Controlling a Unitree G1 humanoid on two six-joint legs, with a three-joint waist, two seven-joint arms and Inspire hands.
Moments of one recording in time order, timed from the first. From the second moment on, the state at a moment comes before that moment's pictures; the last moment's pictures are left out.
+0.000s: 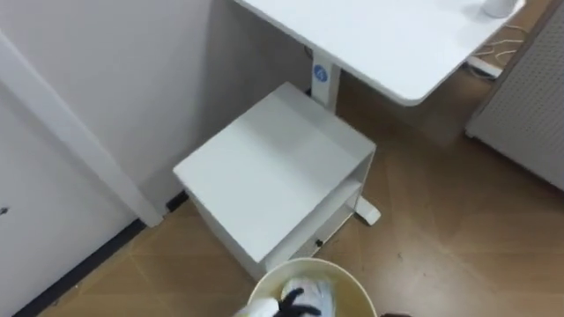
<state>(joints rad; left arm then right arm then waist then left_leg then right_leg) -0.07 0.32 -0.53 0.49 0.48 -0.32 0.04 -0.14 -0.32 0.39 1.01 0.66 -0.19 0.23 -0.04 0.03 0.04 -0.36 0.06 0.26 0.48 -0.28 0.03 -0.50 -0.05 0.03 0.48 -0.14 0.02</state>
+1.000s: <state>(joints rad) 0.08 0.33 -0.19 0.06 0.47 -0.38 0.32 0.06 -0.32 0.23 0.81 0.55 -0.17 0.27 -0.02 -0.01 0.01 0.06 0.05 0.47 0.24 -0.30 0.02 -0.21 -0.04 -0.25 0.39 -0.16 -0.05</state>
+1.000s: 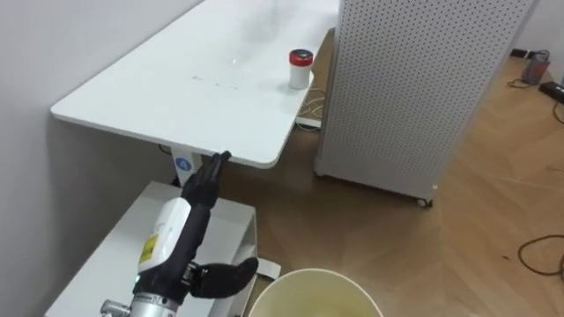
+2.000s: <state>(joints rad) 0.08 0.29 -0.16 0.10 0.32 -0.42 0.36 0.09 -0.32 0.22 0.81 0.51 -0.14 0.23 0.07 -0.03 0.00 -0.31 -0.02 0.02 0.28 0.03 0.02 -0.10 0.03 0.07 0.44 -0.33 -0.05</state>
